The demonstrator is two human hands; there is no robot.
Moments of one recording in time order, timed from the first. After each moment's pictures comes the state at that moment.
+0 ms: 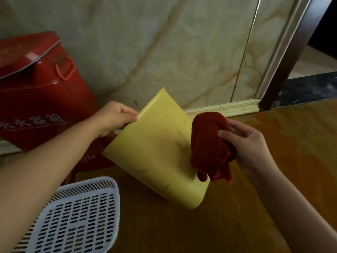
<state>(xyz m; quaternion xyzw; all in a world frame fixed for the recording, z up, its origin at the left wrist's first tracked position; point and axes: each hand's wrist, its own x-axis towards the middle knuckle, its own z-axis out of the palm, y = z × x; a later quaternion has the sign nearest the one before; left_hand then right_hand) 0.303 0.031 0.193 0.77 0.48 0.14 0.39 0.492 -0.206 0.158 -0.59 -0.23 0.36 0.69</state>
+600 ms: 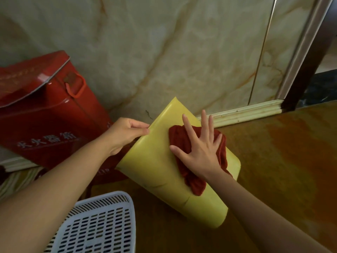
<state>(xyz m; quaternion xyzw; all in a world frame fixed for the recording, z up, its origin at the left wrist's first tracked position) 0.301 0.041 0.186 0.73 0.47 0.15 0.47 0.446 -0.082 0.081 -0.76 -0.51 0.04 0.40</state>
